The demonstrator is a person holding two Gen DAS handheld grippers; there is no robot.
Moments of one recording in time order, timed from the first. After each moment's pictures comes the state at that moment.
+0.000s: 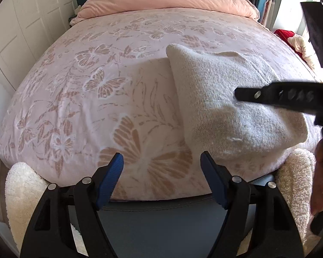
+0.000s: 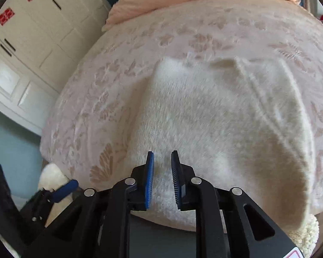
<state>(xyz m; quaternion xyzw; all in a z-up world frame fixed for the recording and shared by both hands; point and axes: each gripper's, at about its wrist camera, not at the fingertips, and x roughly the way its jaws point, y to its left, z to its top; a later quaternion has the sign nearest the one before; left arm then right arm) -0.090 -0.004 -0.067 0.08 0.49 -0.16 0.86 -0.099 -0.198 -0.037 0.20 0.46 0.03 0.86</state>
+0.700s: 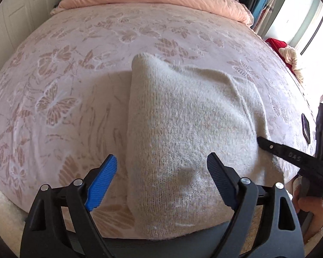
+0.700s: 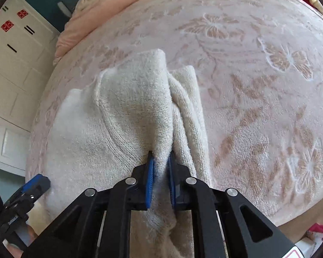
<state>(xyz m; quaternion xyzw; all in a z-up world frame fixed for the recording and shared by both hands) -0.017 -0.079 -0.082 0.02 0.53 -0.20 0.82 -0.108 -0.329 -0.101 0.29 0.48 -0.08 0.82</state>
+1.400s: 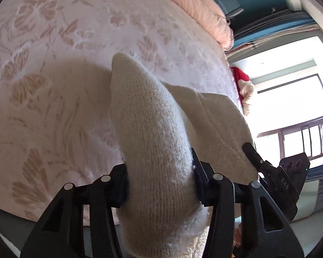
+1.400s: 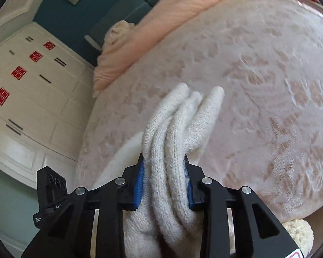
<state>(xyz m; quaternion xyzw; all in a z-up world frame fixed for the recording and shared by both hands) 0.034 -0.015 -0.039 -0.23 0.57 -0.32 0.72 -0.098 -0.283 0.030 0.34 0.35 0.01 0.87</state>
